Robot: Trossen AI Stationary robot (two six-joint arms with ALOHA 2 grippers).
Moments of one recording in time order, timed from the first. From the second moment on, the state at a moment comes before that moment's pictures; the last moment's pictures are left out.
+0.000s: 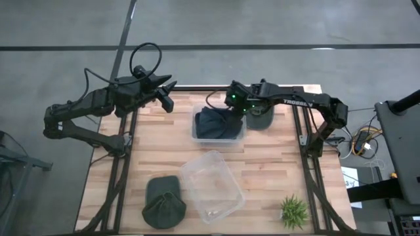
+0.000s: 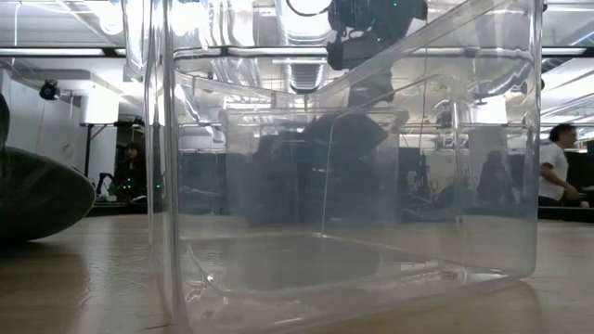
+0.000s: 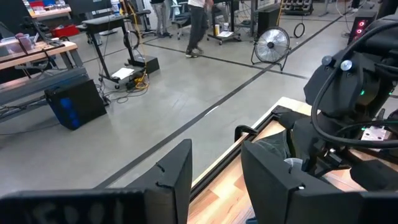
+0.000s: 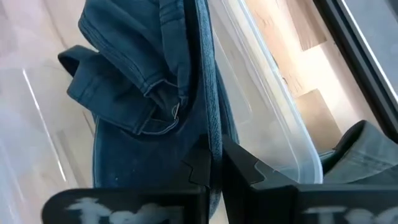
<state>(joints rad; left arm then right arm) 0.11 1.05 1.39 -0.56 -0.66 -0.08 -0.31 1.68 1.48 -0.91 0.03 0.13</state>
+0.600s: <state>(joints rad) 0.11 1.05 1.39 -0.55 -0.66 -0.08 -0.31 1.67 1.62 -0.90 0.03 0.21</state>
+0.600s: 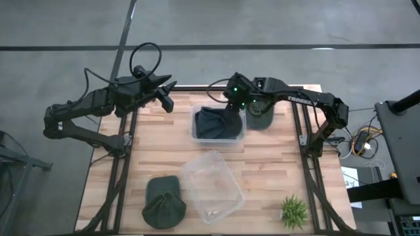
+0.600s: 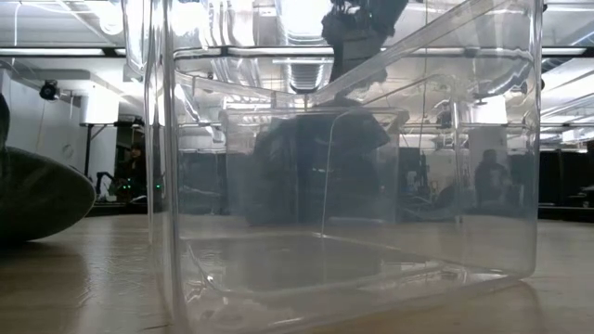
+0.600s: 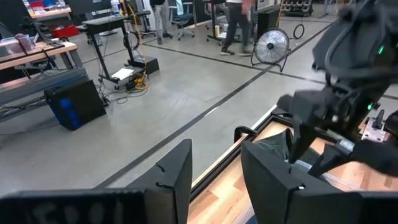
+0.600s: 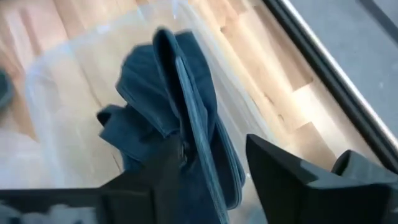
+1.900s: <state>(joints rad) 0.11 1.07 1.39 -0.55 -0.65 -0.08 -0.40 1.16 1.31 -1.29 0.13 0.77</state>
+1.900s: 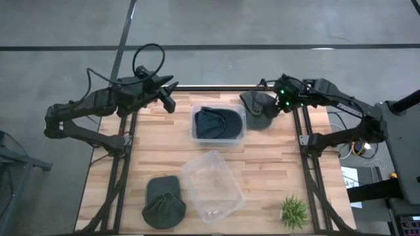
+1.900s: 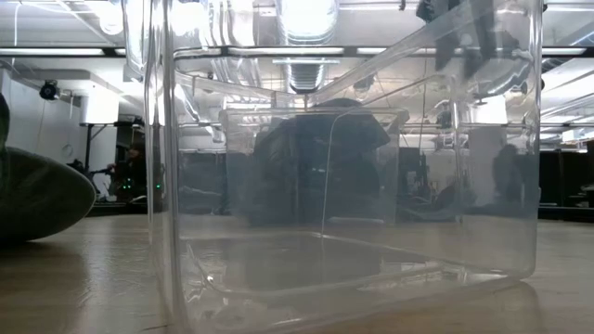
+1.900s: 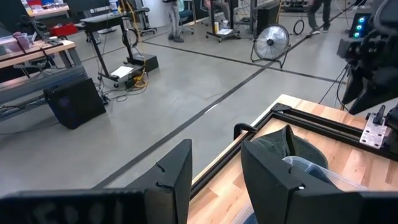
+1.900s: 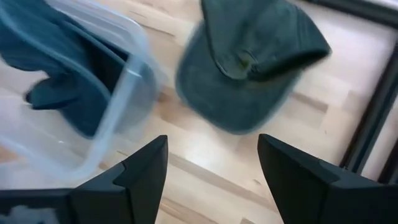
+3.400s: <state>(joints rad) 0.11 1.07 1.39 -0.55 -0.65 -0.08 -0.79 1.10 0.50 -0.48 0.02 0.90</state>
